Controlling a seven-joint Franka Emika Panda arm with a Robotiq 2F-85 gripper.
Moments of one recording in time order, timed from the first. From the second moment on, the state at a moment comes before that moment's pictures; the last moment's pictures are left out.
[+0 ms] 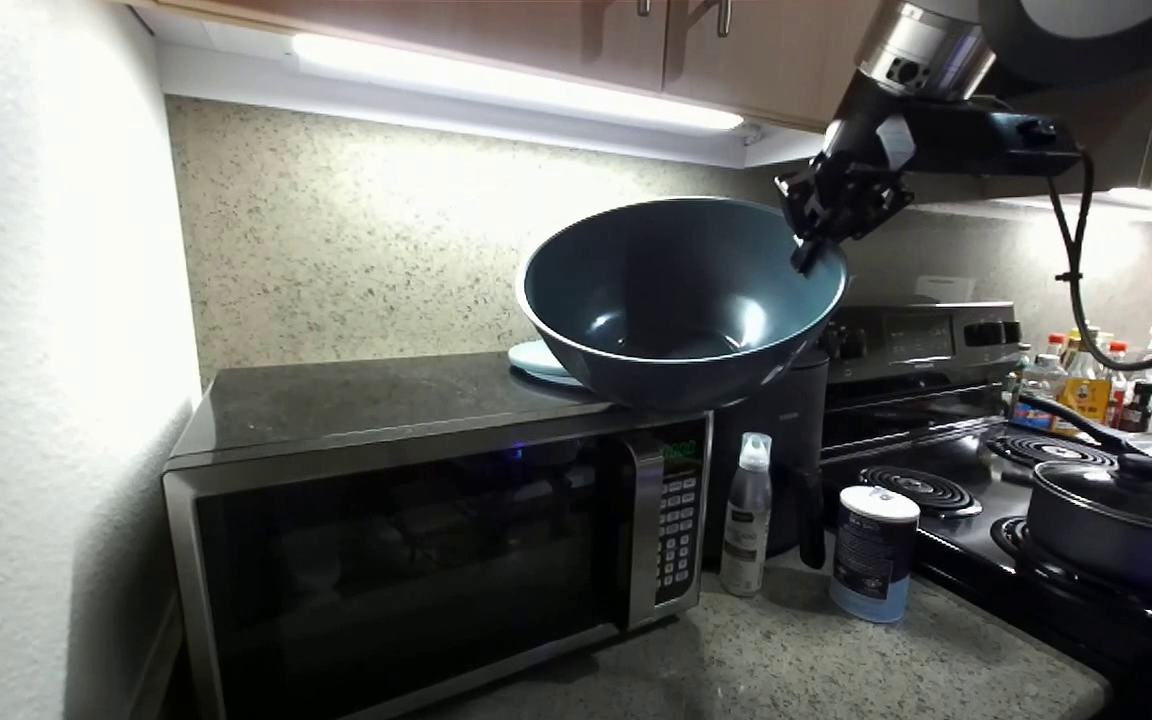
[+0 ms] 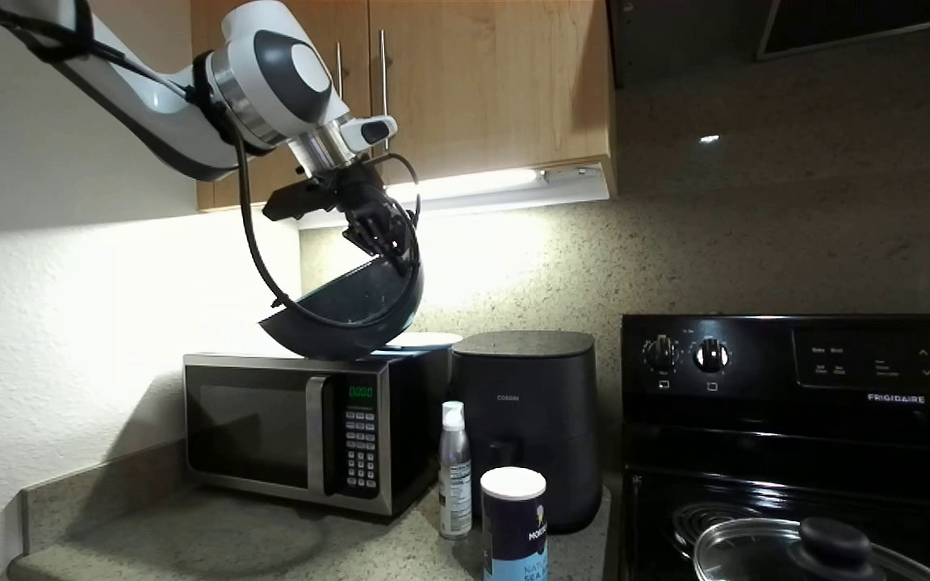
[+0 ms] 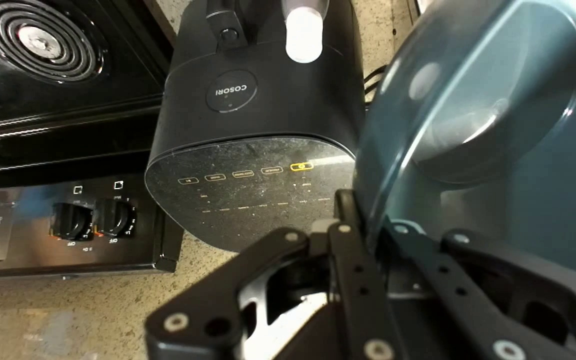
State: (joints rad) arm -0.09 -0.47 0.21 -2.35 -0.26 2.50 0.52
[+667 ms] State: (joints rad) arm -0.26 -0.58 0.23 -2.37 -0.30 2.46 0.75
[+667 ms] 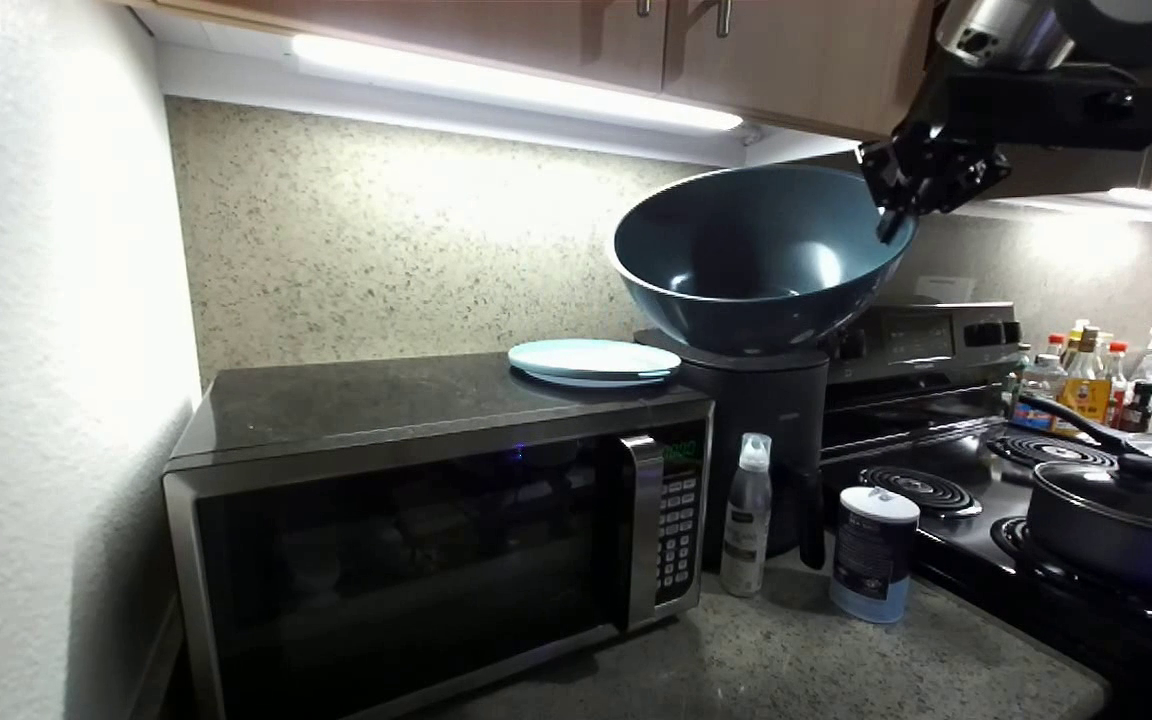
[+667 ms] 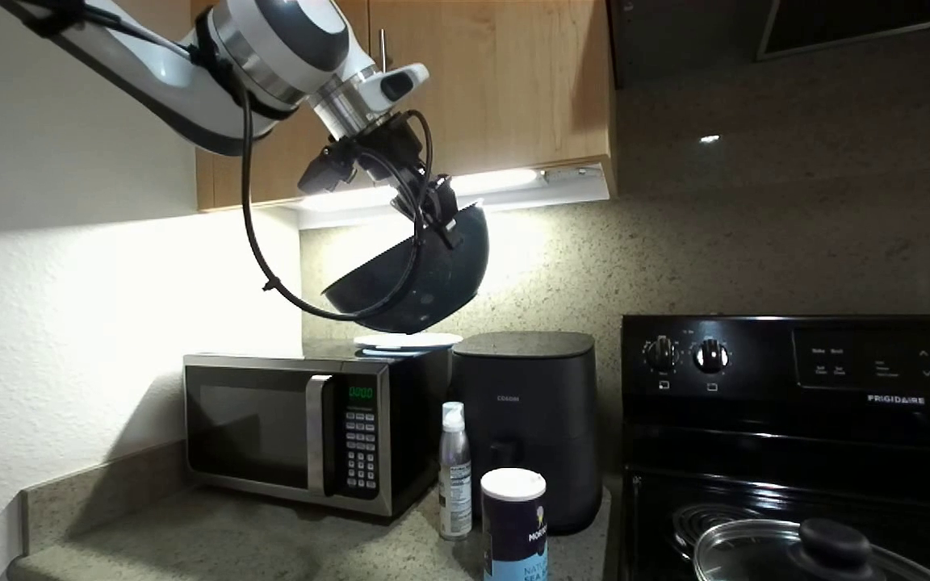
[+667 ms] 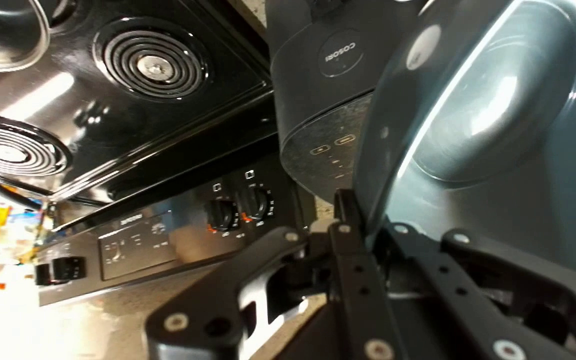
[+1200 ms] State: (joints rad) arm -0.31 -0.62 0.23 -2.40 -0.31 2.40 0.83
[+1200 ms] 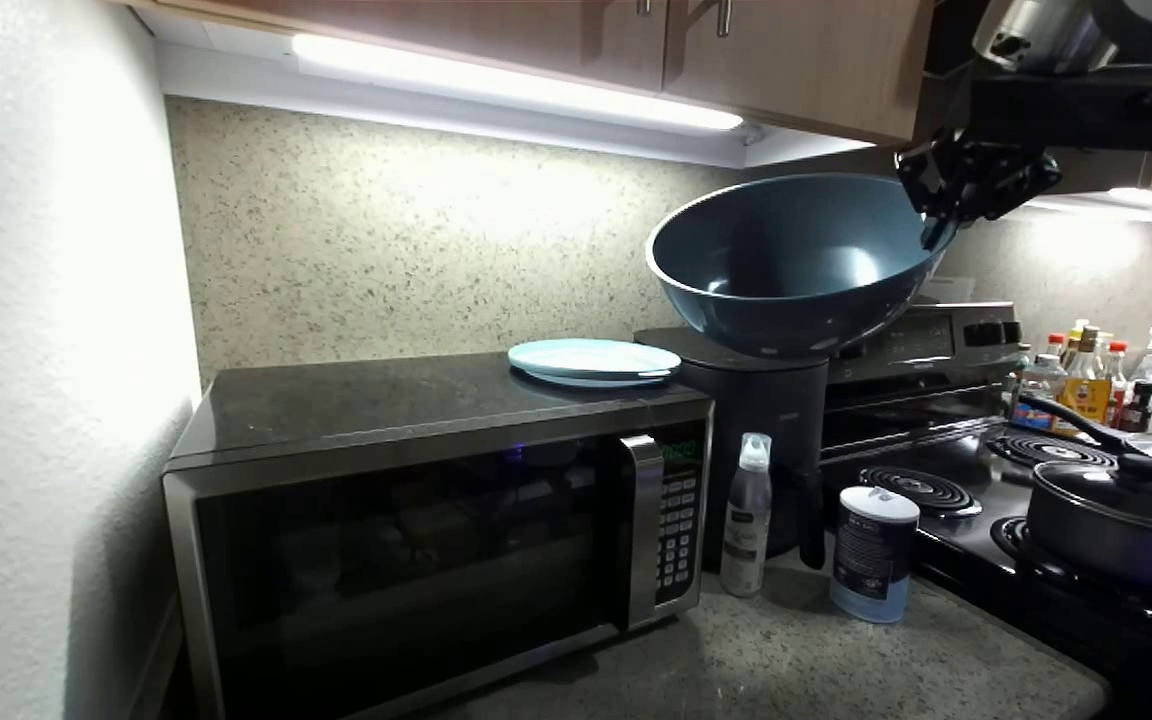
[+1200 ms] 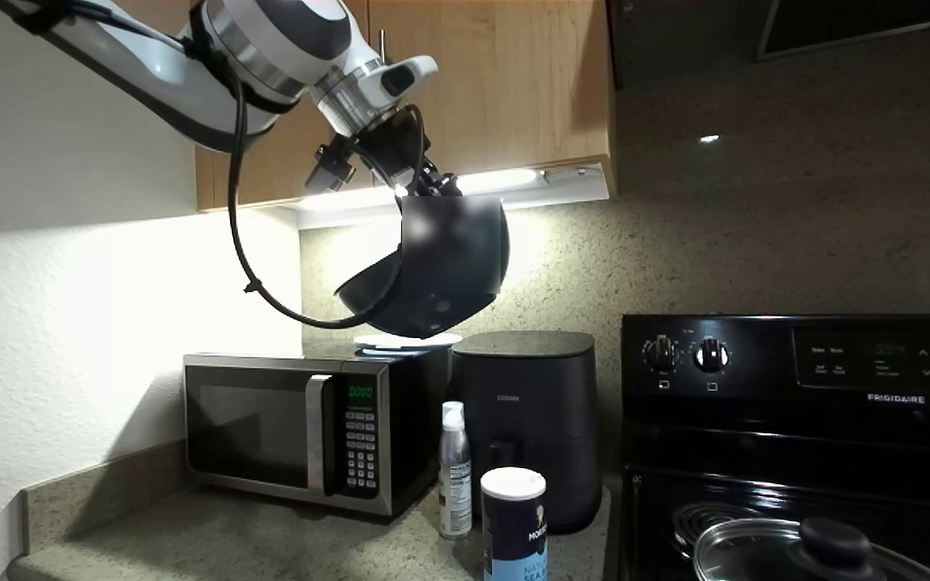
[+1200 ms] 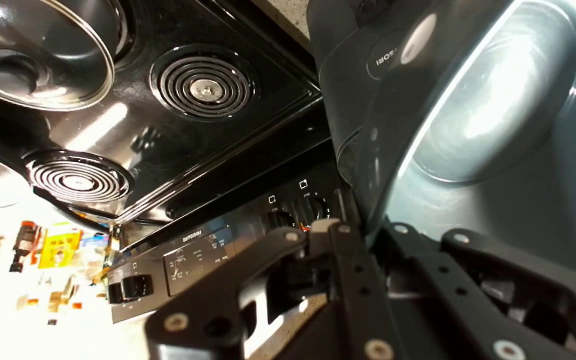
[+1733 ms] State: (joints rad) arm -0.25 -0.61 0.16 -2.39 -0.25 2.40 0.84
